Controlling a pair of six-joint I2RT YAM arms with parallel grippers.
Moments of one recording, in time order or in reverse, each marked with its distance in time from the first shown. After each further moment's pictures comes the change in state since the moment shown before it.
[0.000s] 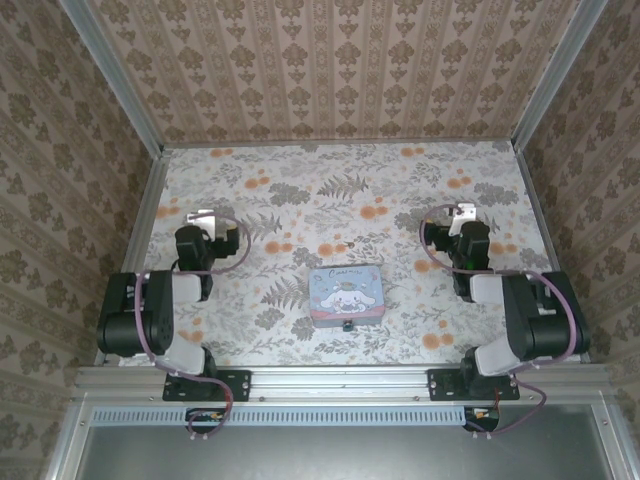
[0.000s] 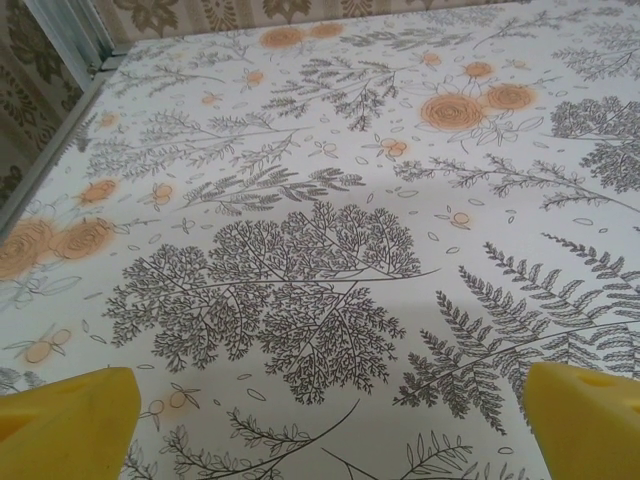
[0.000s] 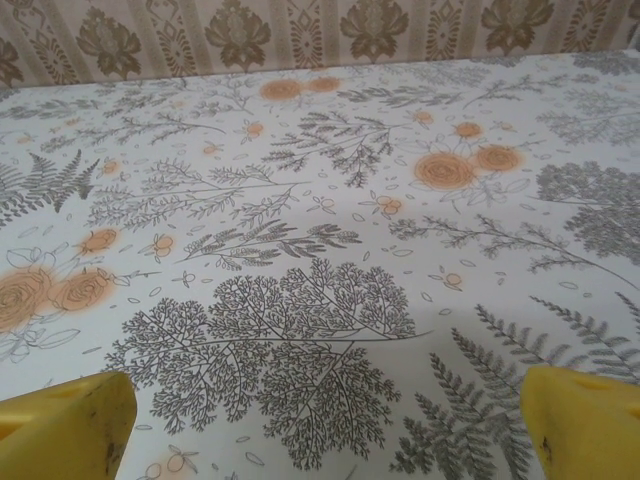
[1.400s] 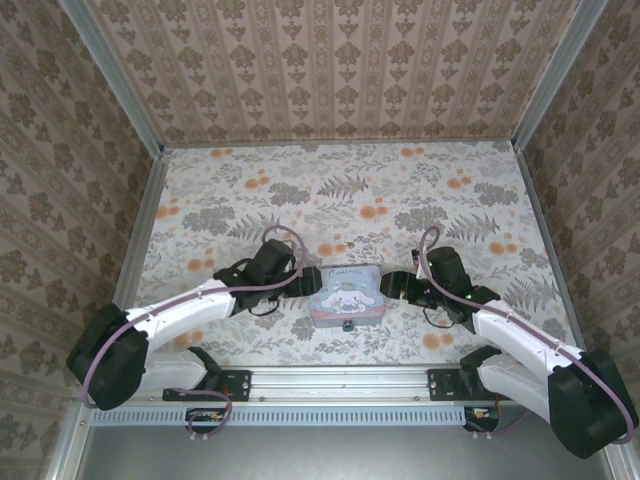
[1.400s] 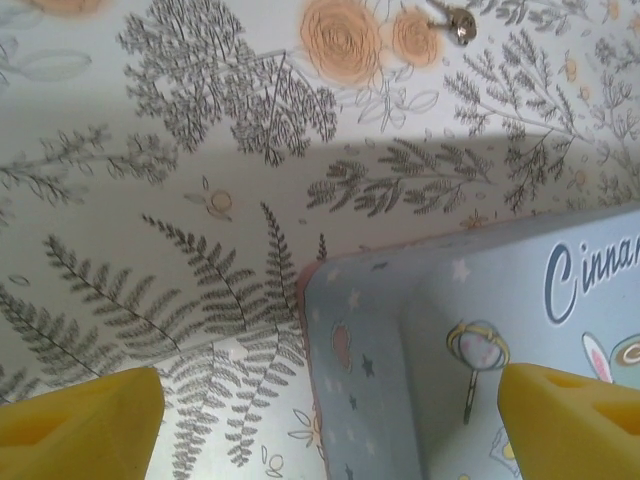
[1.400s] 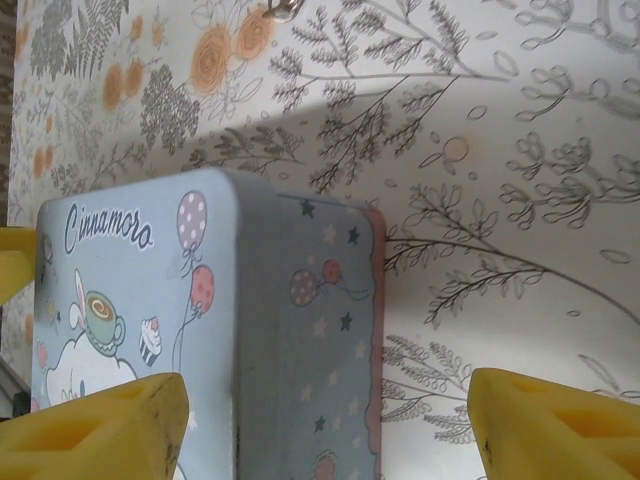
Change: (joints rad) left arm -0.787 -0.267 0.208 -0.951 0.069 -0.847; right arm 0.399 -0.451 -0.021 -0.859 -0.397 0.606
